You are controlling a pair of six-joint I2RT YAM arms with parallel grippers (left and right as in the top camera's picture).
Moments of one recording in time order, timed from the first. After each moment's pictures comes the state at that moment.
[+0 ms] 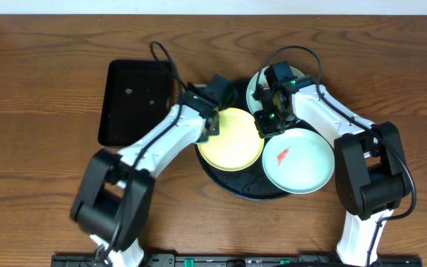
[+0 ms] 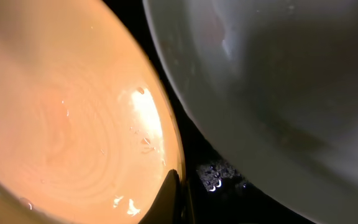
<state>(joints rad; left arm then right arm) -0.52 1.83 1.29 -0.79 -0.33 -0.59 0.35 2.04 1.40 -0.84 -0.25 0.06</state>
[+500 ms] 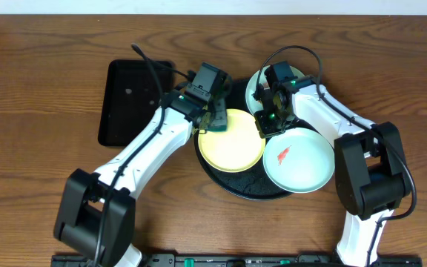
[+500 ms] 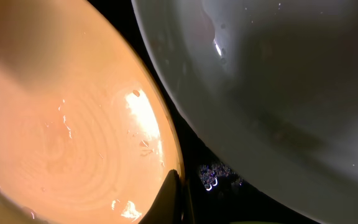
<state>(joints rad) -0.50 1.74 1.28 -0.66 0.04 -0.59 0.35 2.04 1.40 -0.84 -0.24 0.06</state>
